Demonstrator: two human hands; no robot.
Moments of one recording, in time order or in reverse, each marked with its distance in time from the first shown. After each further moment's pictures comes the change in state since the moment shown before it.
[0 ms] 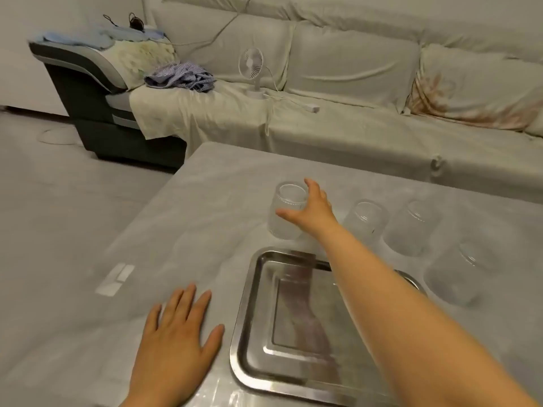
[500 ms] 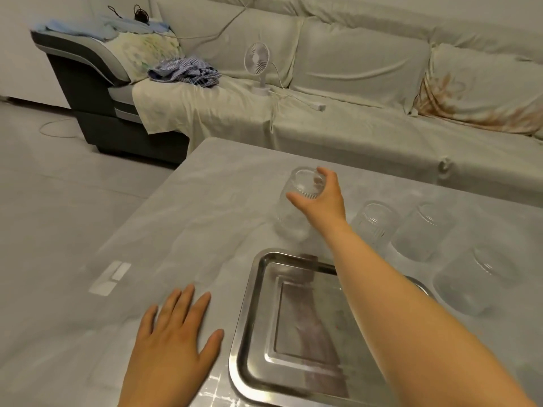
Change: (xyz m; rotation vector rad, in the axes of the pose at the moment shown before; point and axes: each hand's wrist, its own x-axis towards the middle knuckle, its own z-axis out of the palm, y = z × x) left_hand 0.007 -0.002 0.006 0.001 0.112 0.015; right_hand 0.011 -0.003 0.002 0.276 0.240 -0.109
